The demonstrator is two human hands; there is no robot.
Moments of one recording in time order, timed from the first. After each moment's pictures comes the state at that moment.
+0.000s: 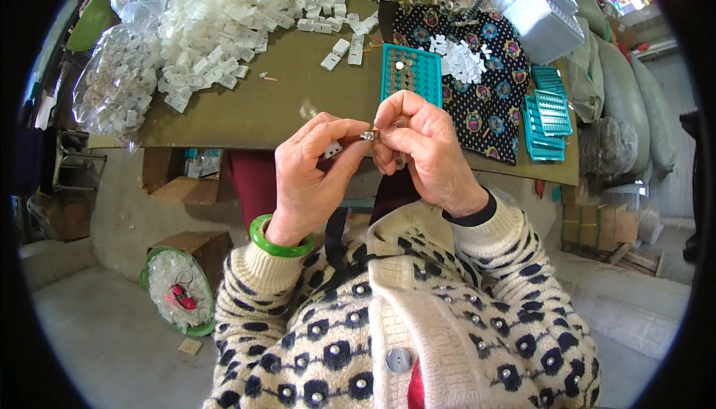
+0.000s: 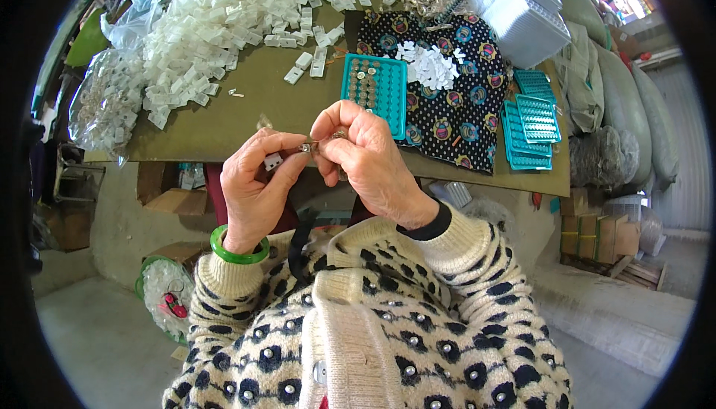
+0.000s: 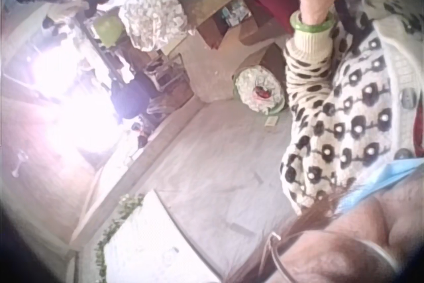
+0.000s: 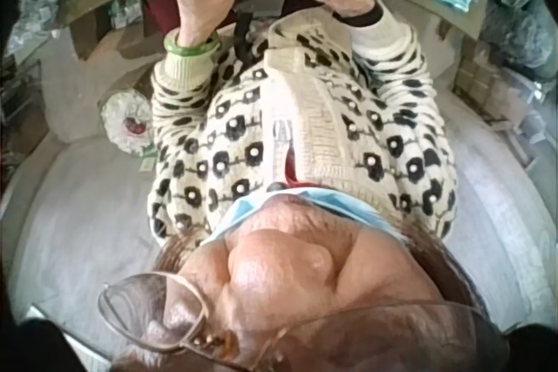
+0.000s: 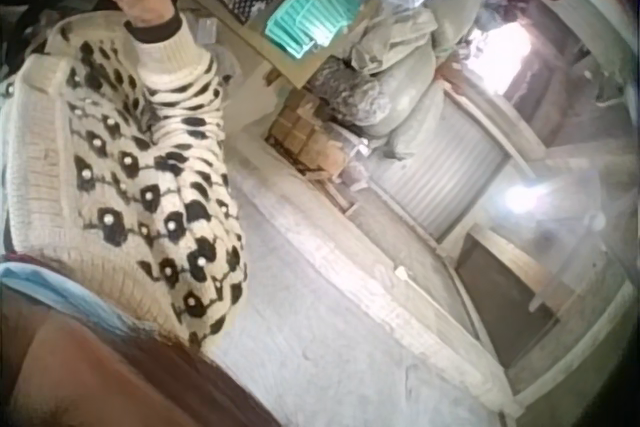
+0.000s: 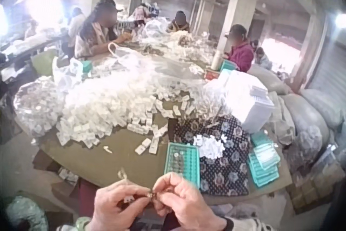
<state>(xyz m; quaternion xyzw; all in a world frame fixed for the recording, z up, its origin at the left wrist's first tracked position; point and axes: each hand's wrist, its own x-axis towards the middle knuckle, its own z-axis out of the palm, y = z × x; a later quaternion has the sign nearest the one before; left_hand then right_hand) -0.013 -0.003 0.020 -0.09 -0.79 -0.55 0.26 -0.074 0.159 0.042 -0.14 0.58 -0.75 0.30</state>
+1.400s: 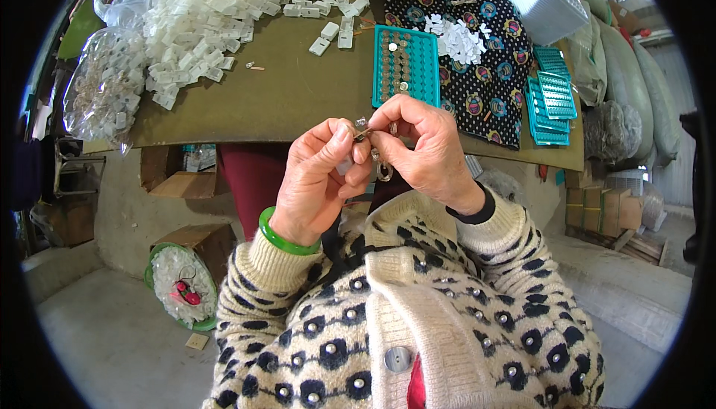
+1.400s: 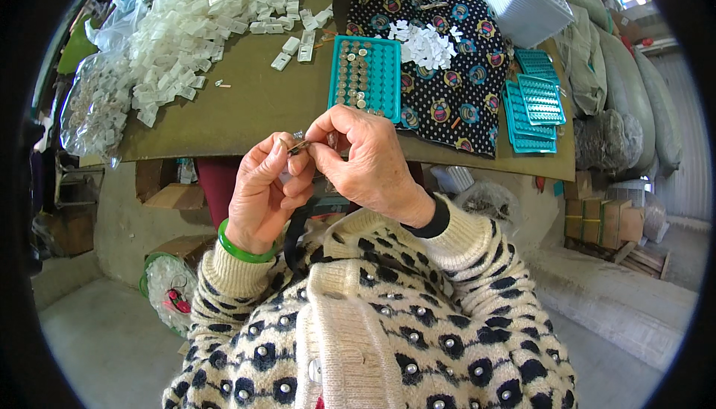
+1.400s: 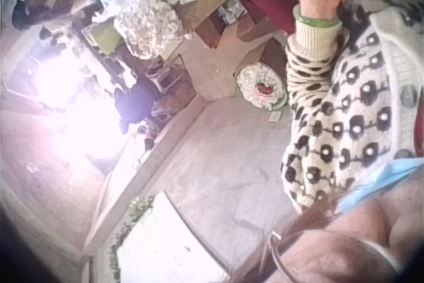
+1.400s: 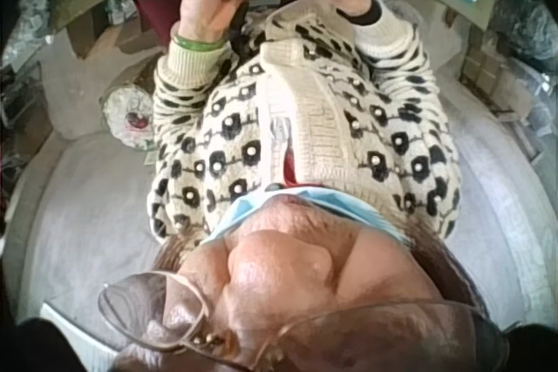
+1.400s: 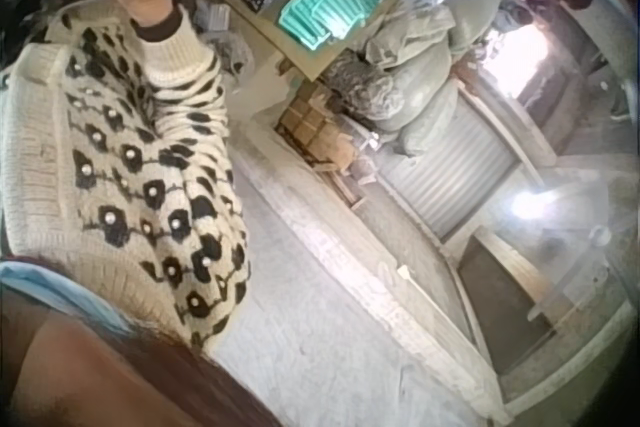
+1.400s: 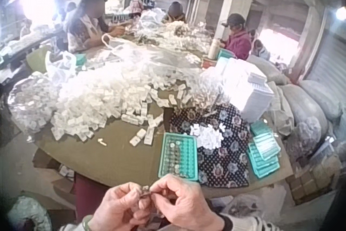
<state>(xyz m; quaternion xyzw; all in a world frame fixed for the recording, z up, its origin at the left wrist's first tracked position) -0.002 0.011 -0.002 0.05 -0.24 -0.96 -0.11 -0.068 0.173 0.022 -0.27 0.76 -0.58 0.11</state>
